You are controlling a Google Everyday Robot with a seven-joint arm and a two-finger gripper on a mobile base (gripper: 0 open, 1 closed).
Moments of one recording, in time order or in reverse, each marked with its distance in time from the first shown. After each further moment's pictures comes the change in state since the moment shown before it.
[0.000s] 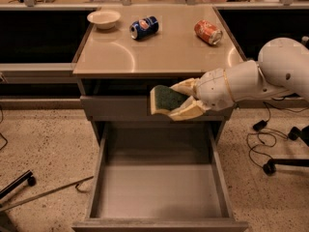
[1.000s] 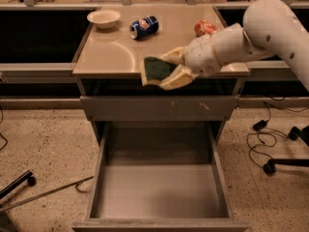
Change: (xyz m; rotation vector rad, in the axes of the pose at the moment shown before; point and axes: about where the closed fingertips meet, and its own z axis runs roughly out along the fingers) arm -0.039 -0.073 0.000 0.015 0.028 -0.124
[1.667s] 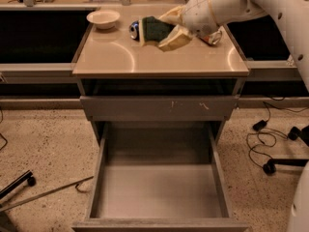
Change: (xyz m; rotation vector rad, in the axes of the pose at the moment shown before) arm -0.037 -0.098 -0.021 0.096 0.037 -0.110
